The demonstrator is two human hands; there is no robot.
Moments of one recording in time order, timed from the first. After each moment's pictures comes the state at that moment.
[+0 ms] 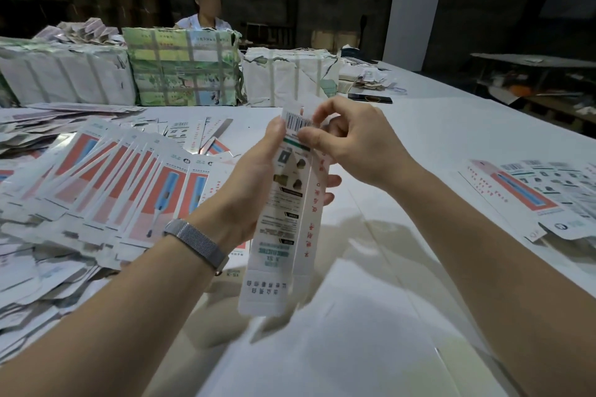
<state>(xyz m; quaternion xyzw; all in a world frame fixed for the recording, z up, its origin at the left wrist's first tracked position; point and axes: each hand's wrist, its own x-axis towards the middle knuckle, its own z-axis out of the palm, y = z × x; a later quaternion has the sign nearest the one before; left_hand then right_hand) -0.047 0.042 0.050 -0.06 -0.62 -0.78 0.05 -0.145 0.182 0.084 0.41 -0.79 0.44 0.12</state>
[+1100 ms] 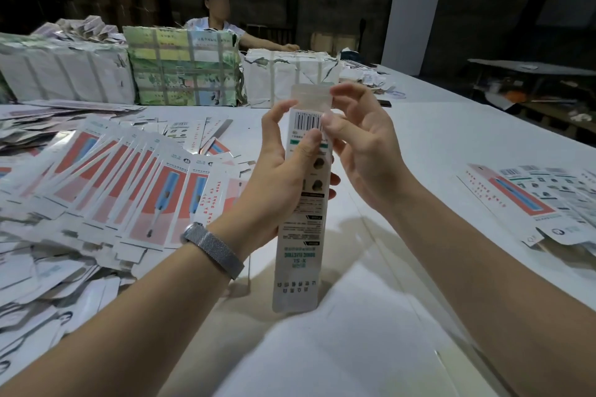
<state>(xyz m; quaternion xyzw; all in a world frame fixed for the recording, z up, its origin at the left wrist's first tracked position) -0.058 0.060 0.044 -0.09 -0.65 -0.73 0.20 -0.139 0.177 0.069 0.39 -0.55 0.74 -0.03</state>
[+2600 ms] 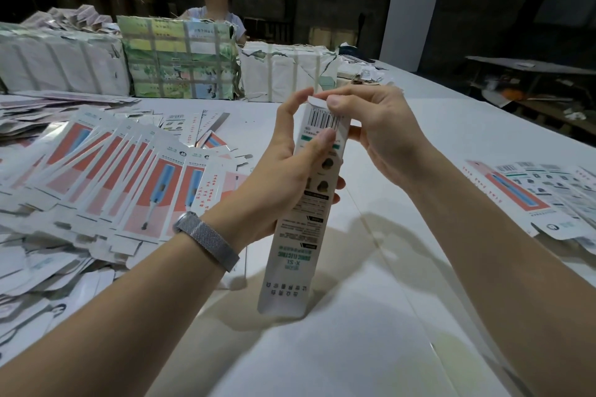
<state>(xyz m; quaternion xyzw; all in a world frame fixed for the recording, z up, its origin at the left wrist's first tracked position) -0.055 0.063 0.049 -0.11 -0.68 -0.71 0.14 -0.145 0.193 0.095 0.38 -0.69 0.62 0.00</state>
